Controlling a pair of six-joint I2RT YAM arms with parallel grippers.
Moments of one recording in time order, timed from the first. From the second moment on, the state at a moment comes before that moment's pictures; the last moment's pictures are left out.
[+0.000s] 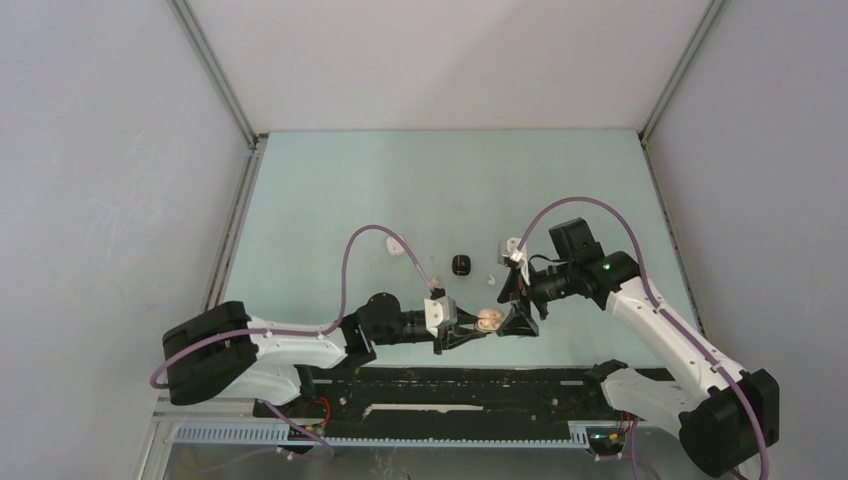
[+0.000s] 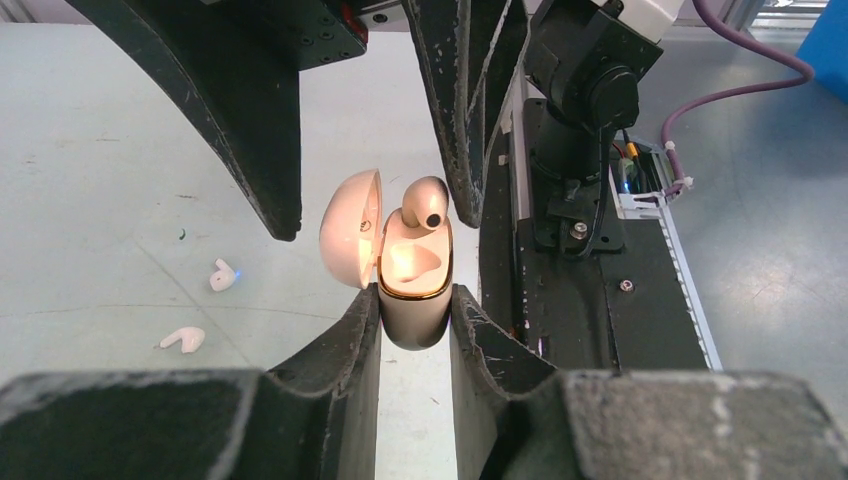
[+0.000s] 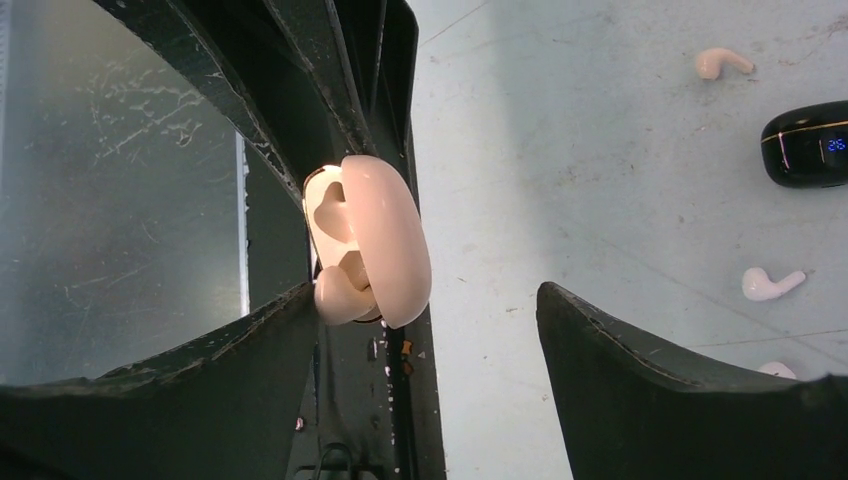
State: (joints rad) left arm -1.14 1.29 0.37 0.91 0.35 0.02; right arm 0.44 1.04 0.81 -0.79 -0.96 -0.57
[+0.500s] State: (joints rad) left arm -1.14 1.31 0.37 0.91 0.34 -0.02; right arm 0.25 1.04 0.85 -0.85 -1.16 -0.59
